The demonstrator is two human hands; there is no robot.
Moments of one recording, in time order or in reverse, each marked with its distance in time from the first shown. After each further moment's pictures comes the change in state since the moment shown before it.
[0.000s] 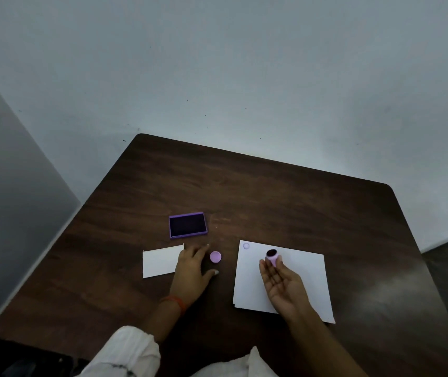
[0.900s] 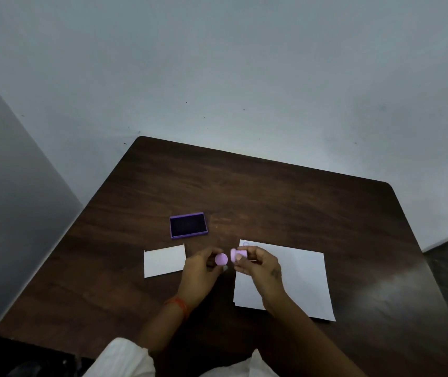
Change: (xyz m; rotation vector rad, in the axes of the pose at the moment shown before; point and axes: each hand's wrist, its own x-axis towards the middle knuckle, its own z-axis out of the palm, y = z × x) left_hand -0.015 0.038 -0.016 -0.360 -0.016 -0.044; right_hand -0.003 0.030 0.039 -1.143 0.046 -0.474
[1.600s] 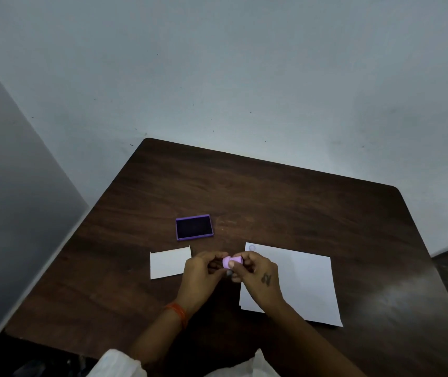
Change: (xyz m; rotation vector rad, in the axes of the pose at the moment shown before) left_hand -0.007 0.001 -0.013 -0.102 0.023 0.015; right_hand -0.007 -0.002 0.014 -0.183 -0.072 -0.228
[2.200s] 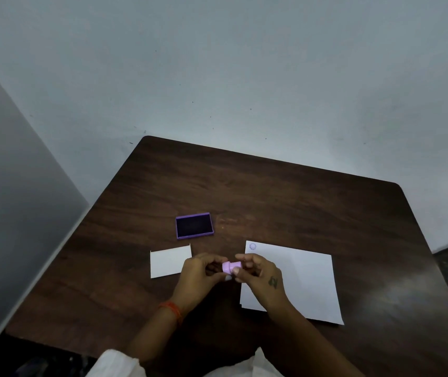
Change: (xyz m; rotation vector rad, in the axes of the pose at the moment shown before) left_hand 0.002 -0.006 -0.008 0.088 -0.125 -0.029; right_hand -0.003 0.016 -0.005 0.099 -0.063 0.054
